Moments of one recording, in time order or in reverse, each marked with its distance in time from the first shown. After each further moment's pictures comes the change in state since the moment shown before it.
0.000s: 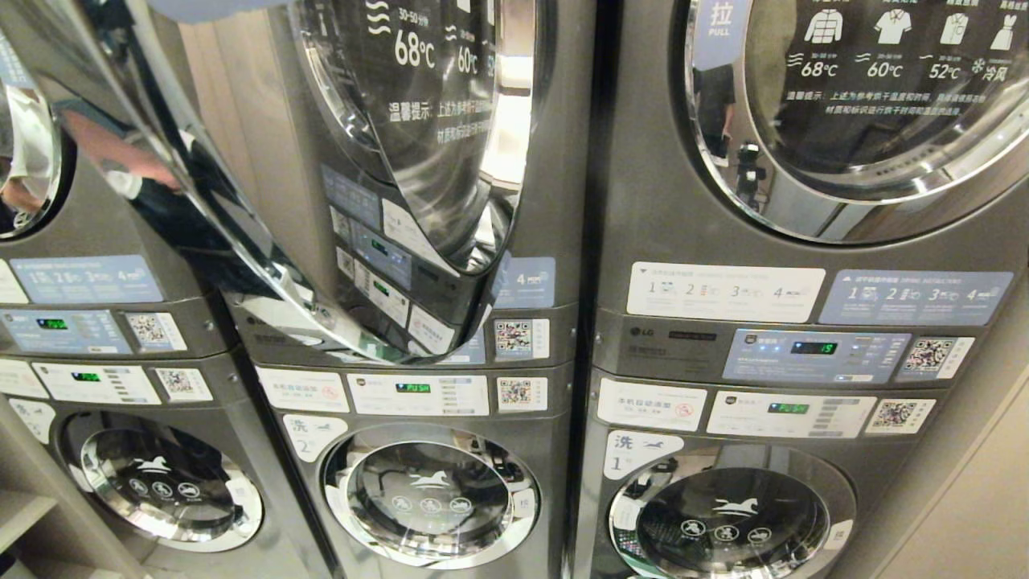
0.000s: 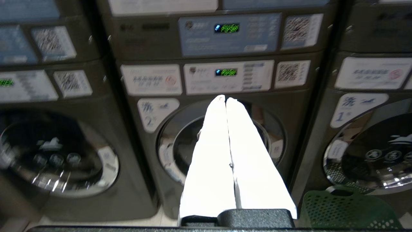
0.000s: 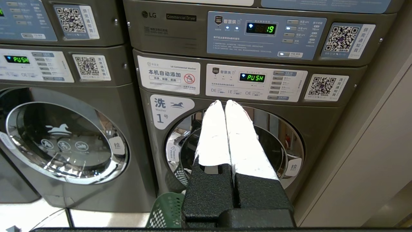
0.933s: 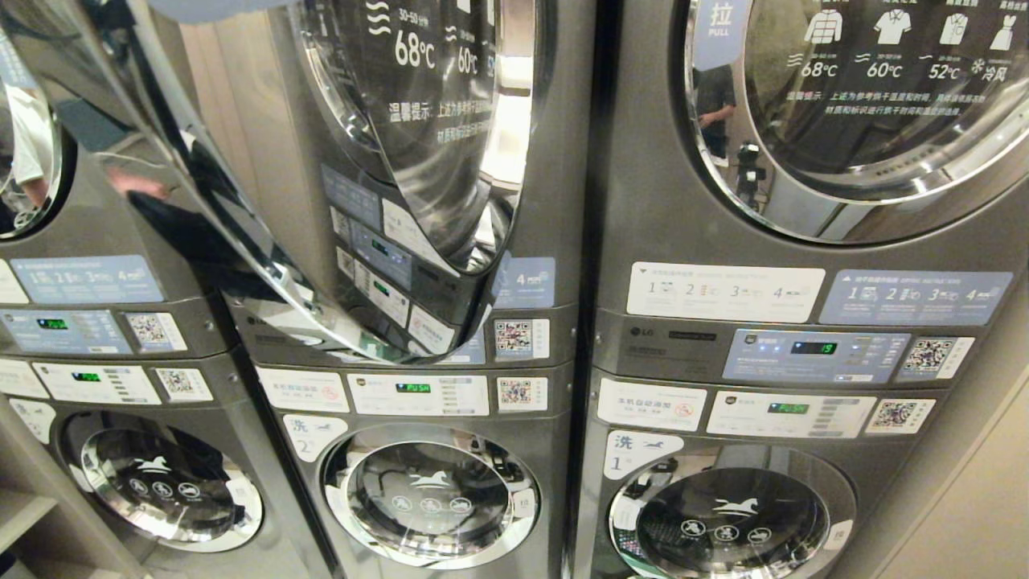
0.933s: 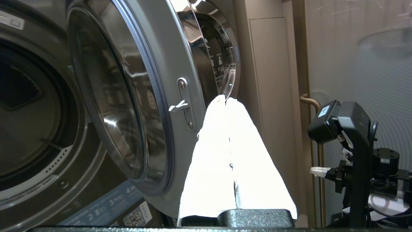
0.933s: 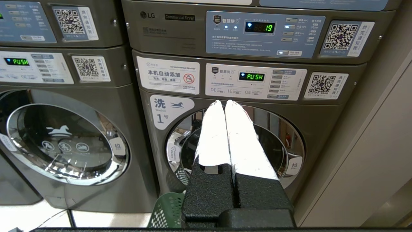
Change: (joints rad) left arm -0.137 0.793 -1.243 -0.037 -0.736 -0.228; right arm 0.000 0.000 0.000 0.000 0.000 0.010
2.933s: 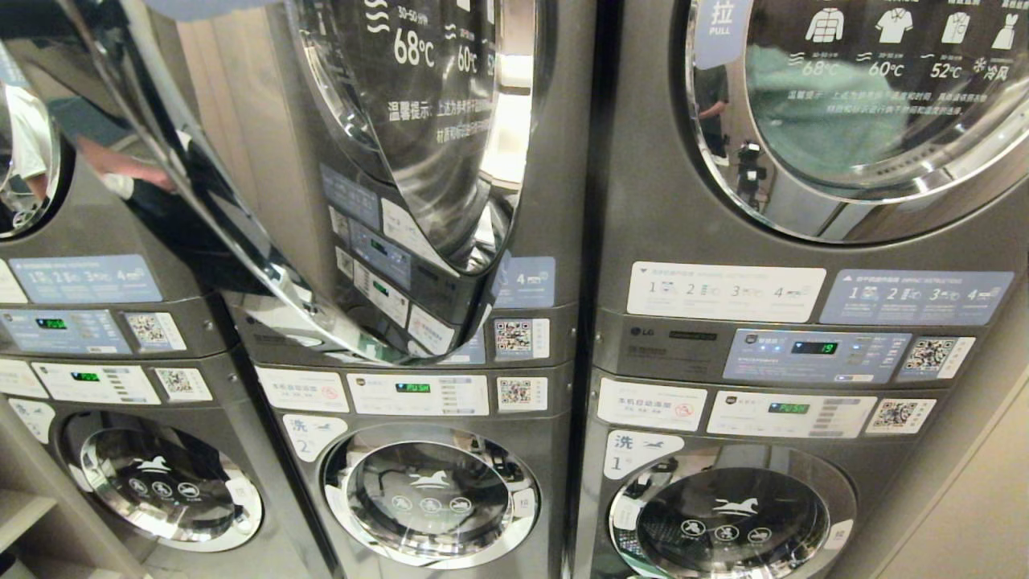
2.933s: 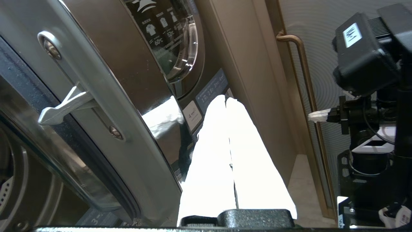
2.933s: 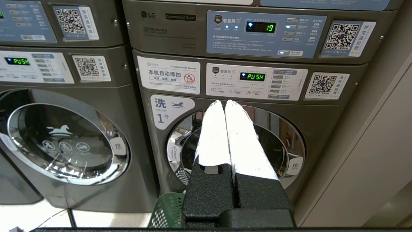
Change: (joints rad) left arm -0.852 0.242 0.056 0.048 0.574 0.561; right arm 0.000 0.000 0.000 0.000 0.000 0.000
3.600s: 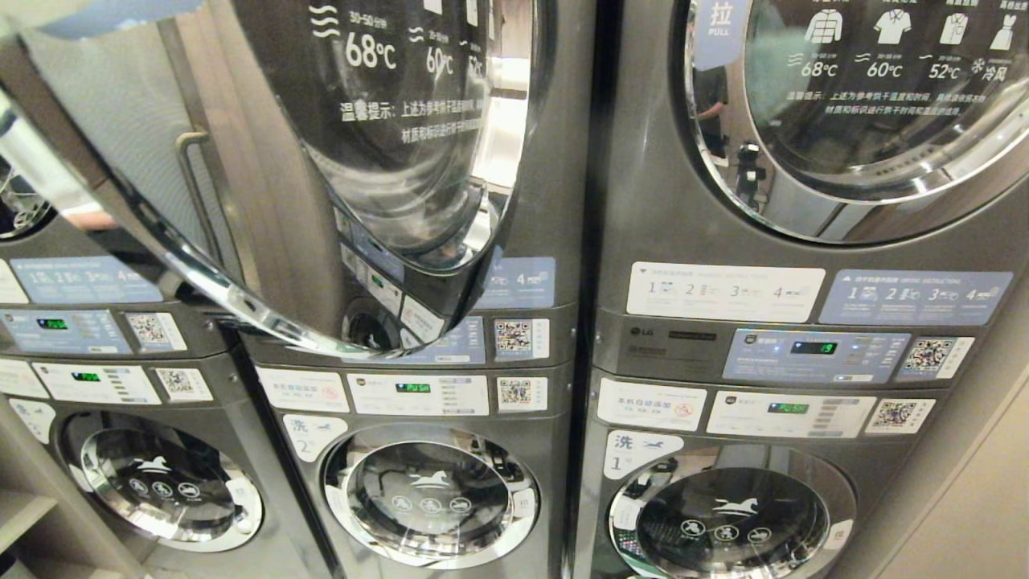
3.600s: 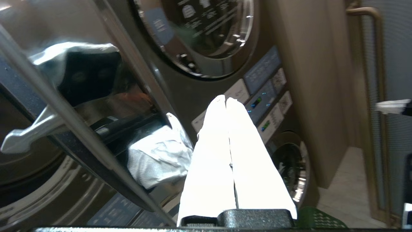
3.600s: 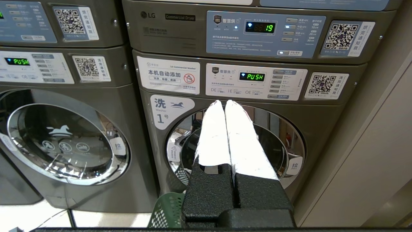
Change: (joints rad) left arm 0.022 0.013 -0.003 -0.002 0.232 0.063; right arm 0.000 0.000 0.000 0.000 0.000 0.000
